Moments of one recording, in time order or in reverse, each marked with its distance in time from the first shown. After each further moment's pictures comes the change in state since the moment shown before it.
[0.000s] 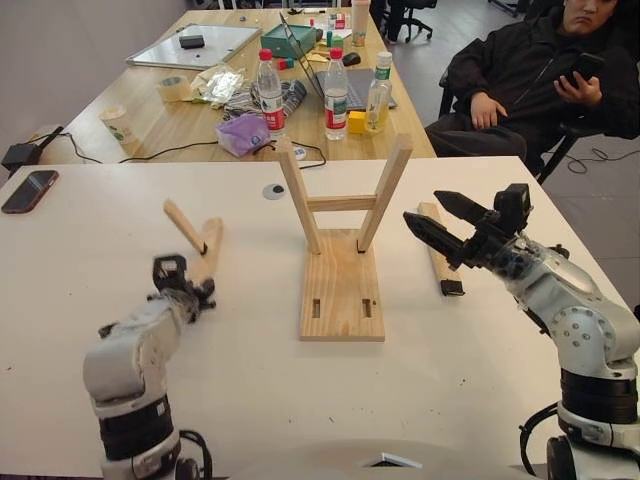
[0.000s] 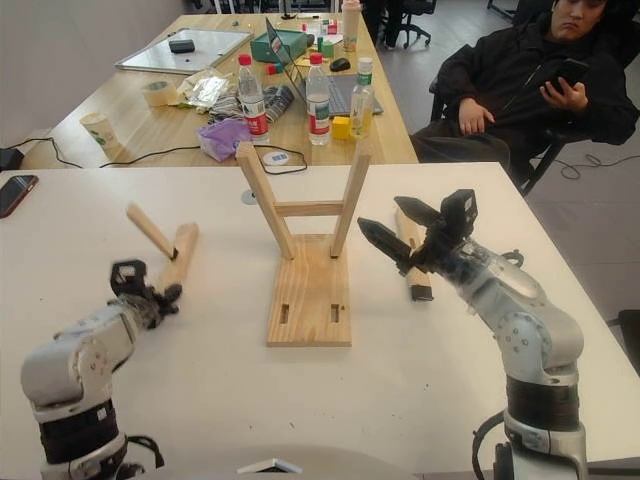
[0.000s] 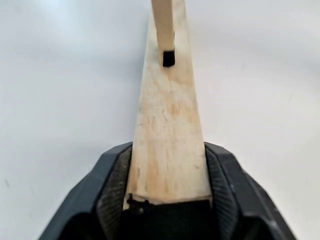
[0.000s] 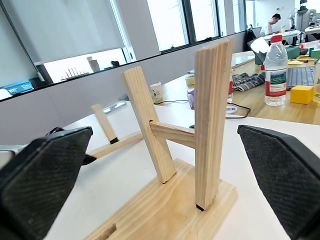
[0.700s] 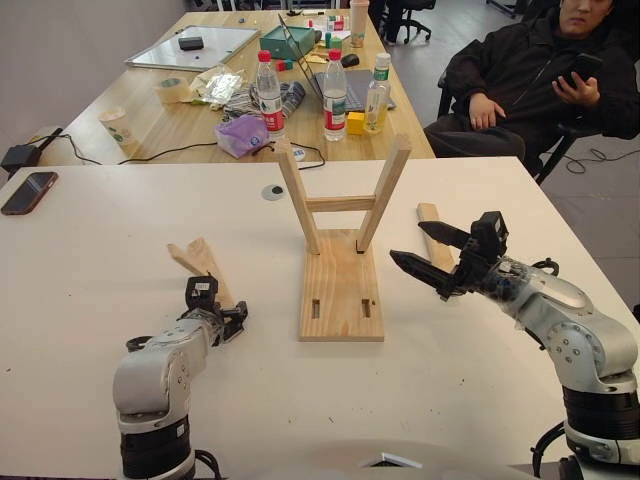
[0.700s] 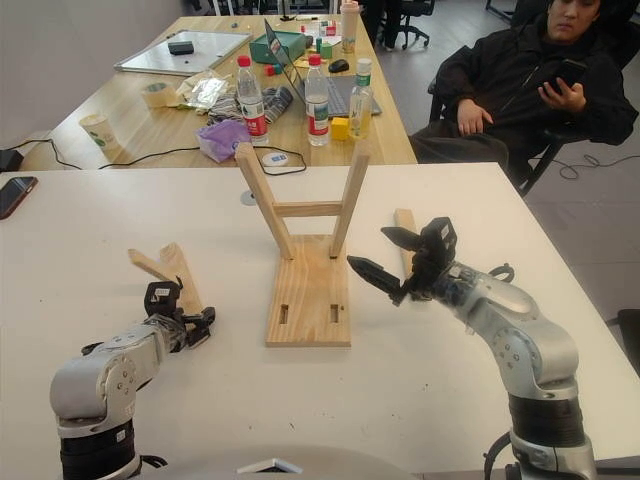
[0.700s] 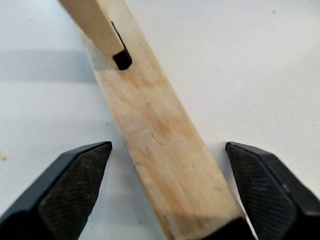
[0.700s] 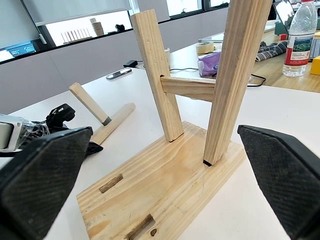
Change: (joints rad) left arm 0.183 -0.040 -0.196 -0.110 0.023 0.188 0.071; right arm 0.113 -0.044 0.083 -0.039 -0.127 -0.012 0.086
